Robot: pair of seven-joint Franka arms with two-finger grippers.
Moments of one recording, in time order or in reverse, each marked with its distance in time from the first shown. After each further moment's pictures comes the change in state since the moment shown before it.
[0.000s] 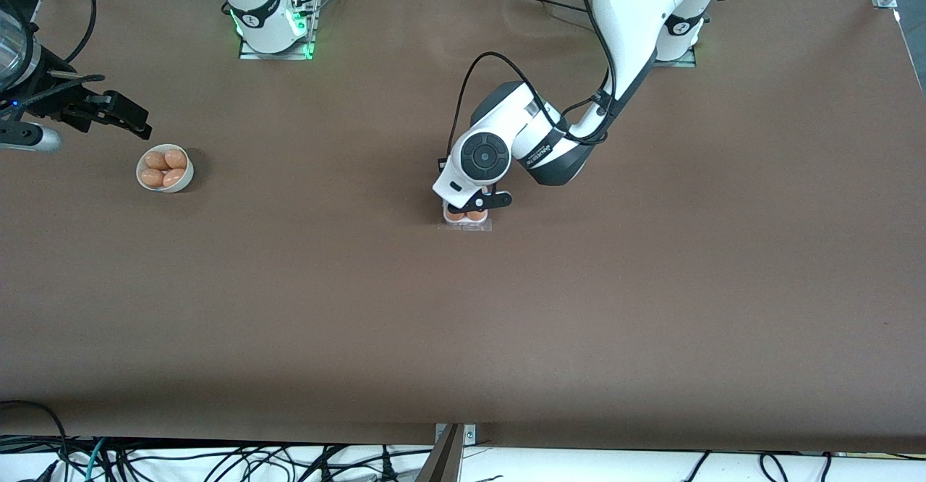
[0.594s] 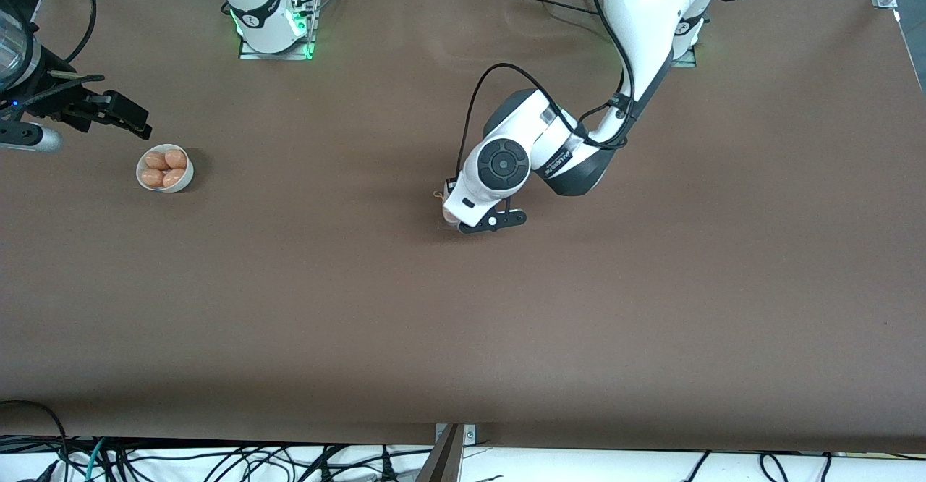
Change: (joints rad) left arm 0.010 -0.001 0.056 0.068 0.016 -0.014 0.022; right arm 0.000 0.000 0.000 0.000 0.000 0.000 0.000
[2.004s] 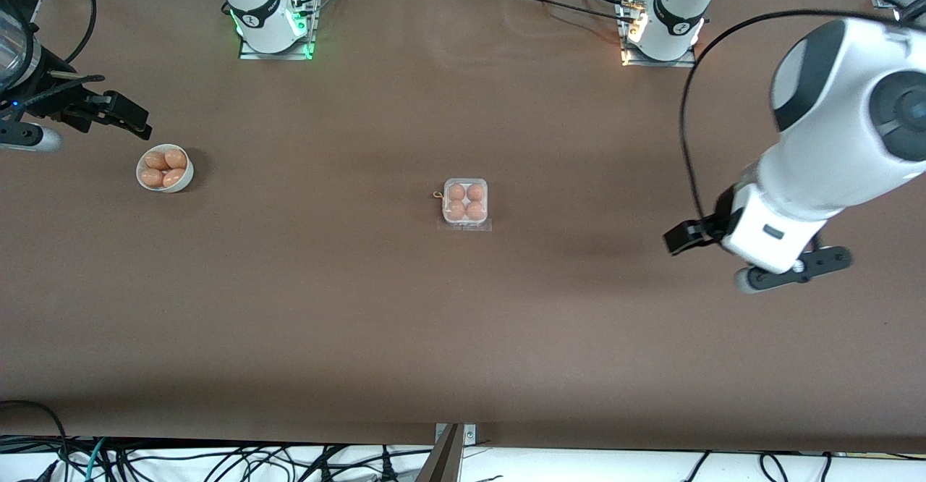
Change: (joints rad) left arm 0.398 -0.286 0.086 0.223 0.221 -0.305 0.445; right arm 0.000 0.000 0.000 0.000 0.000 0.001 0.000
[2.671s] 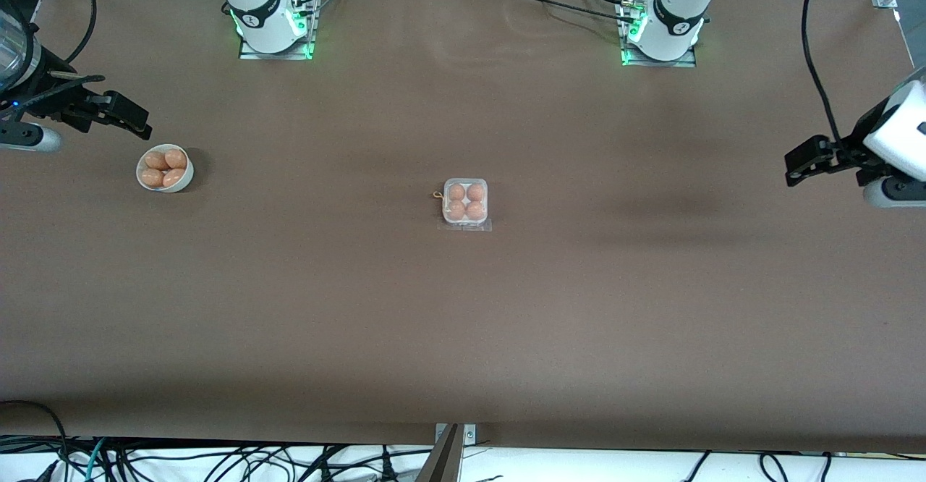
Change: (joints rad) left arm 0.117 -0.325 0.109 -0.343 -0.036 -0.005 0.367; right arm 0.000 0.000 0.000 0.000 0.000 0.000 0.000
